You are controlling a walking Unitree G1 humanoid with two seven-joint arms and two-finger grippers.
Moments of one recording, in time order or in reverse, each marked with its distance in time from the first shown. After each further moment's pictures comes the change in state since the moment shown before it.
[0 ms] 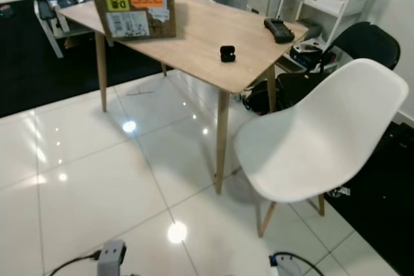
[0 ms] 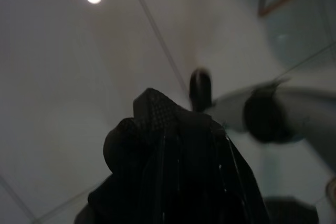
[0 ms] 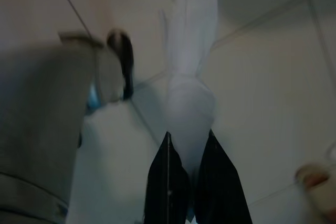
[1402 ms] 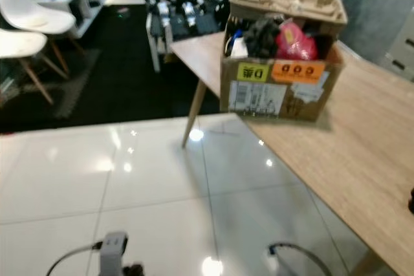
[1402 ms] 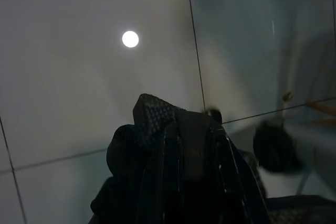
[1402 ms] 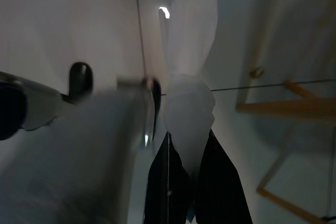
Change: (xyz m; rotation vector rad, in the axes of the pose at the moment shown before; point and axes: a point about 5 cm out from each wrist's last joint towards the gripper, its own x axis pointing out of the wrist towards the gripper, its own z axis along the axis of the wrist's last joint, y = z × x) left arm 0.000 0.001 0.004 0.004 -0.027 0.008; right arm 0.002 0.012 0.014 -0.049 -0.056 0.084
